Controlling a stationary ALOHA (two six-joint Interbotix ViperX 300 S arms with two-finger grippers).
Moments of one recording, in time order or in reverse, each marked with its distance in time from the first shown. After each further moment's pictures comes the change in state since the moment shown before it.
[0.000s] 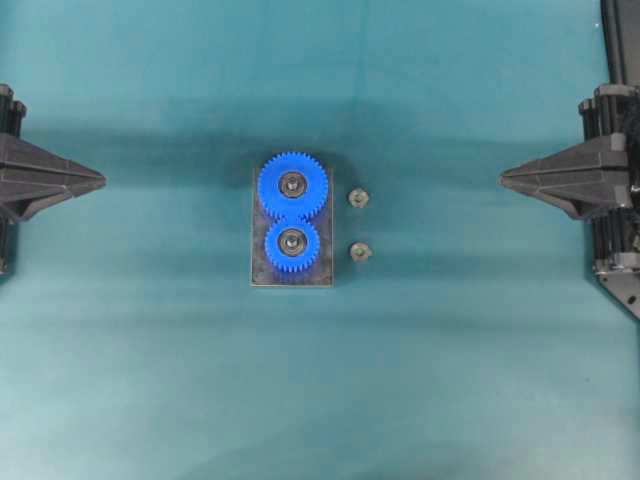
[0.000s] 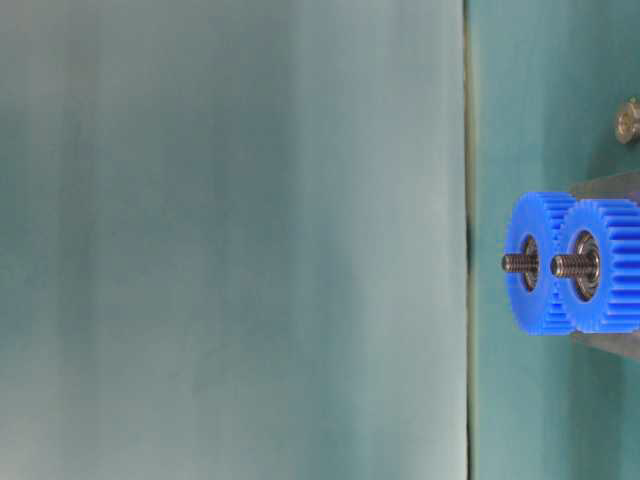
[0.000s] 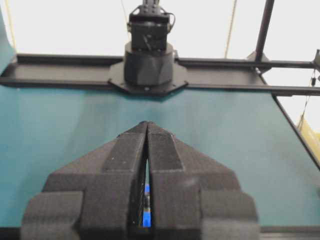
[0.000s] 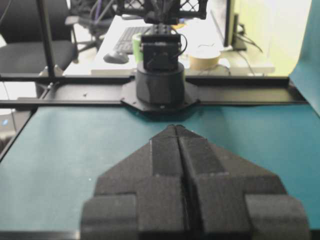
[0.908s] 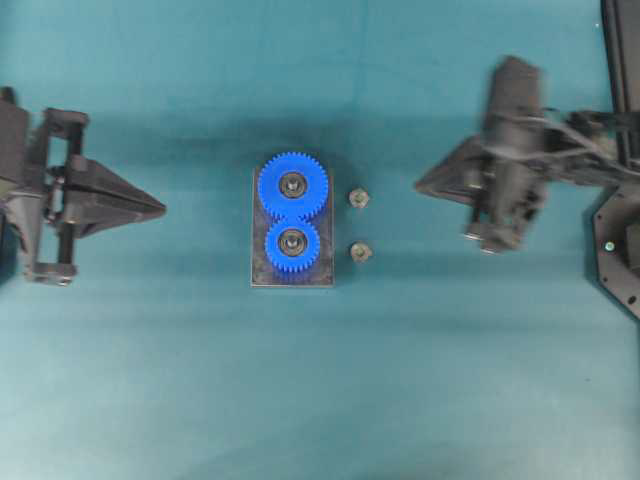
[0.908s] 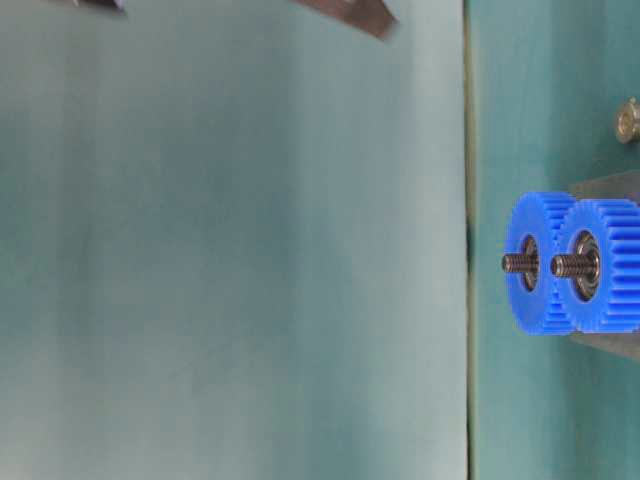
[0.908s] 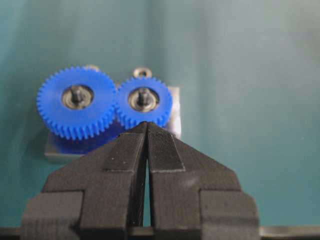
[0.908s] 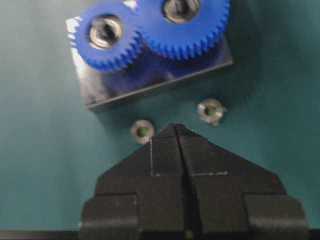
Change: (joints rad) left arm -0.009 0.313 -0.160 0.011 0.296 -0.041; right arm -0.146 0.583 -0.360 0.141 0.652 0.081
